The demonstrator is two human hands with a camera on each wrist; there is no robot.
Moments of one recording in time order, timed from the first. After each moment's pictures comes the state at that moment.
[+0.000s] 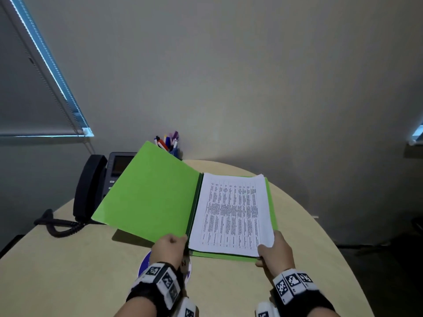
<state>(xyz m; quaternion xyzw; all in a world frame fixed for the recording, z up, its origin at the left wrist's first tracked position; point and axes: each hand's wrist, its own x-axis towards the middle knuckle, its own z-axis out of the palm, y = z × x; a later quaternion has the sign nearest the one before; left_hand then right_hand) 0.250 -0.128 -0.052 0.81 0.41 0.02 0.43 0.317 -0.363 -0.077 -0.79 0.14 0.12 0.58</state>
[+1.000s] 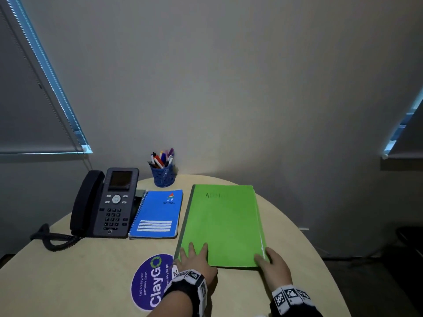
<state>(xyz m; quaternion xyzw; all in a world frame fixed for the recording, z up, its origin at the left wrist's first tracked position) 0.270 -0.200 -0.062 0.94 0.21 -0.23 0.15 0.303 -0.395 -0.083 -0.86 0.10 0.11 0.49</state>
